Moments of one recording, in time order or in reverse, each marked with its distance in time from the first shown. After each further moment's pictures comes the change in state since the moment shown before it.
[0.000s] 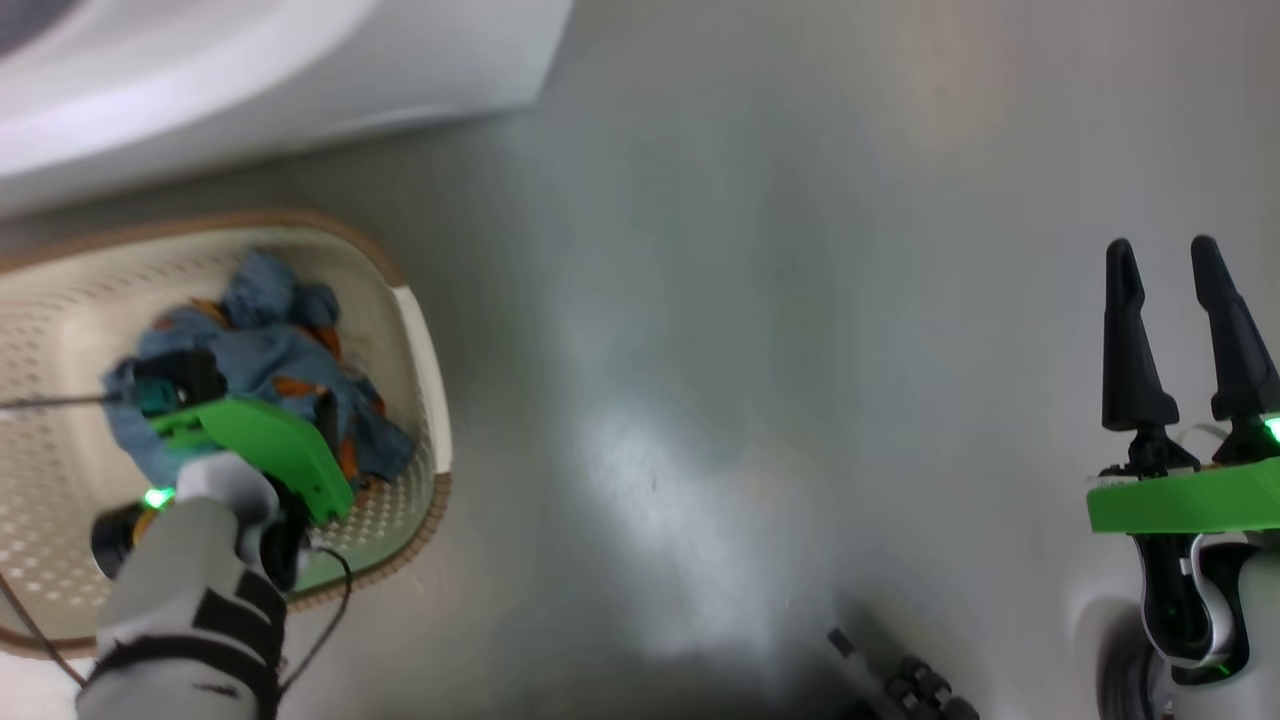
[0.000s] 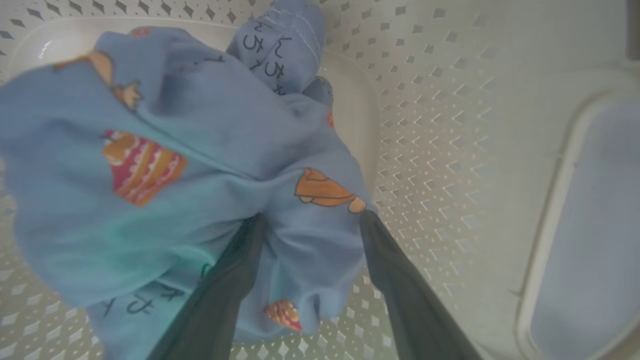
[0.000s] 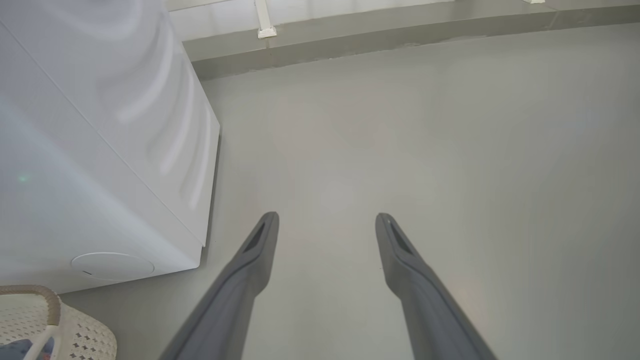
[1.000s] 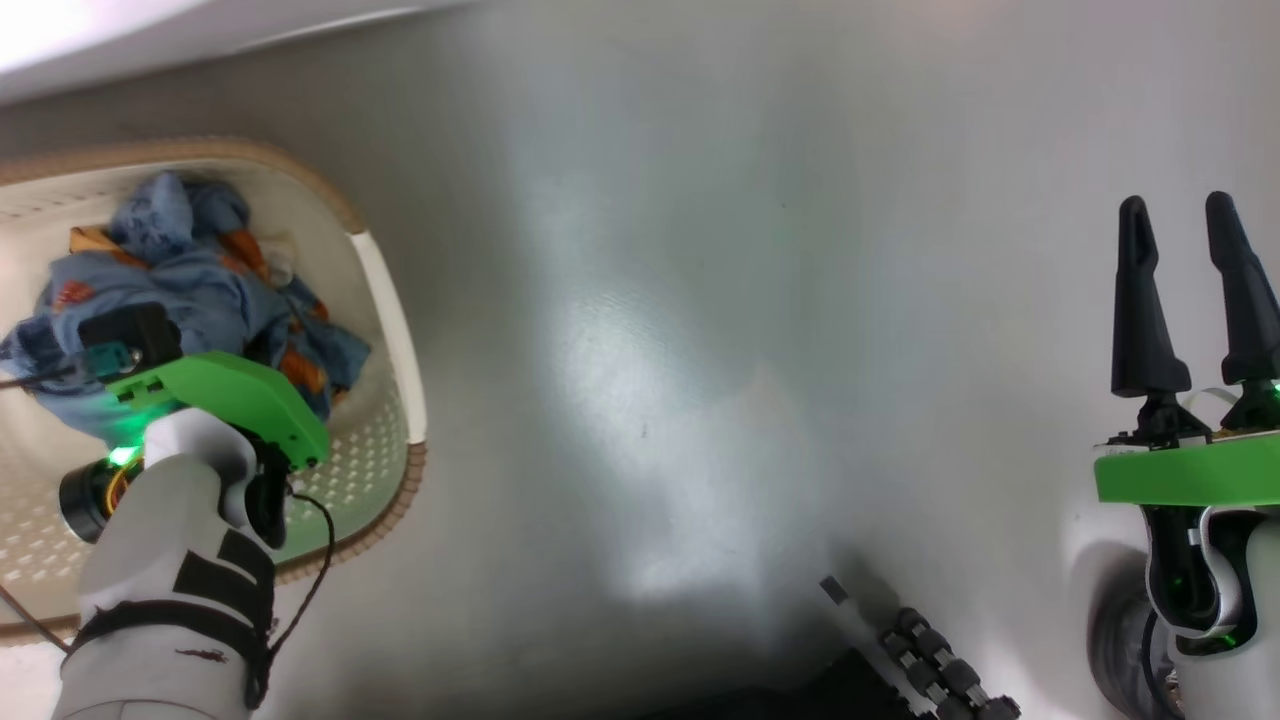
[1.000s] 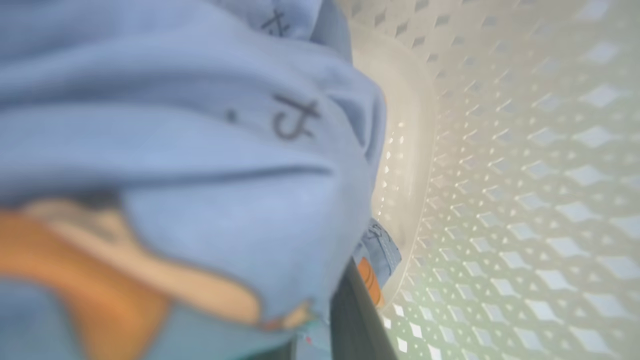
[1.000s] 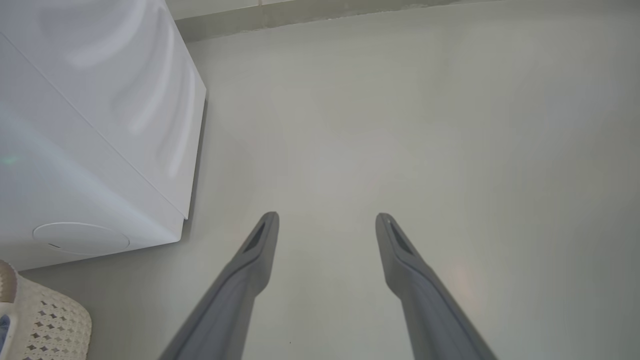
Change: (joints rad) left arm -0.075 0.012 -0.001 0.003 -0.041 0.056 -0.118; right arm -0.058 -0.016 0.015 0.004 0.018 0.000 -0.028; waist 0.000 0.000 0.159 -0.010
